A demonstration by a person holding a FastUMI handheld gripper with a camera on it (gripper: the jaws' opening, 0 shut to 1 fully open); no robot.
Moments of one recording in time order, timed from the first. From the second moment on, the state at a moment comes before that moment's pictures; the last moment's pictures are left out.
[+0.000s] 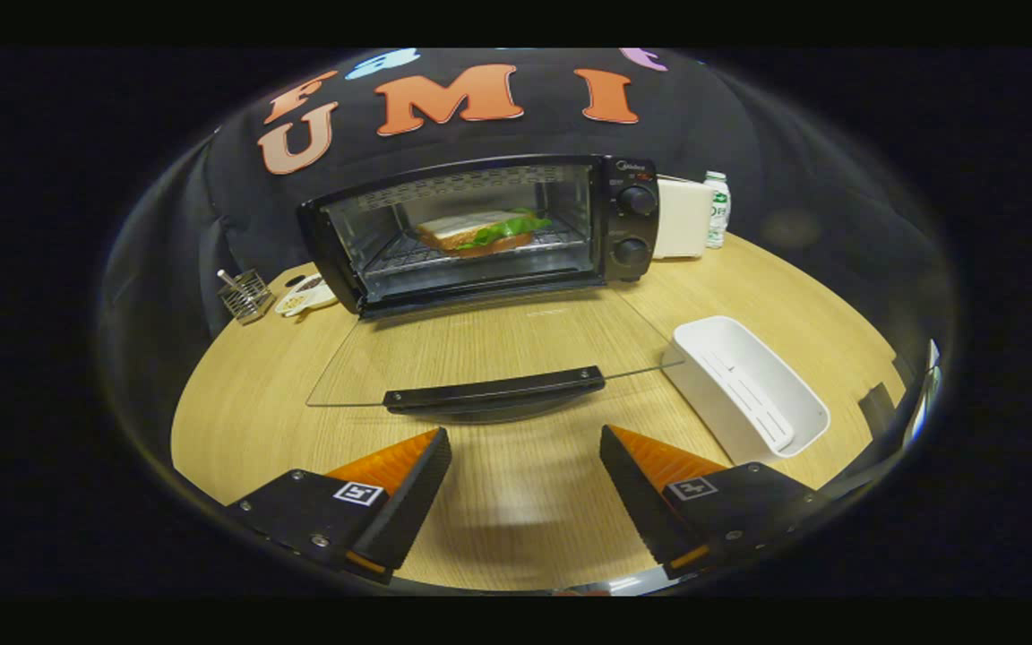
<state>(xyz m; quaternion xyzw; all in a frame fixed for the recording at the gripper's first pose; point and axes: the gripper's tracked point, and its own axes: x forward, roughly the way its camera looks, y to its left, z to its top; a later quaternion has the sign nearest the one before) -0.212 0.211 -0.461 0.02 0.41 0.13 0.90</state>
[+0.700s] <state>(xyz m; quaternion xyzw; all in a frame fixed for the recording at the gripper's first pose) -0.194 0.228 -0.464 -0.02 0.42 0.16 0.89</state>
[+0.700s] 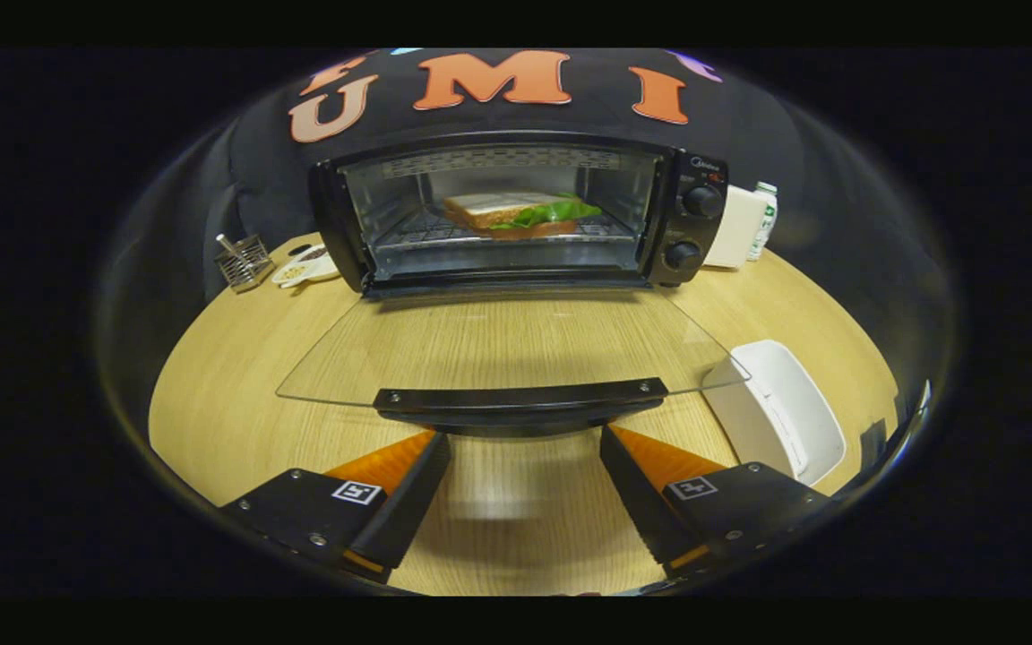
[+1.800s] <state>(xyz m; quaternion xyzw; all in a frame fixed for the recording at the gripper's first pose) -0.063 0.248 -0.334 0.05 0.31 0.16 0.93</state>
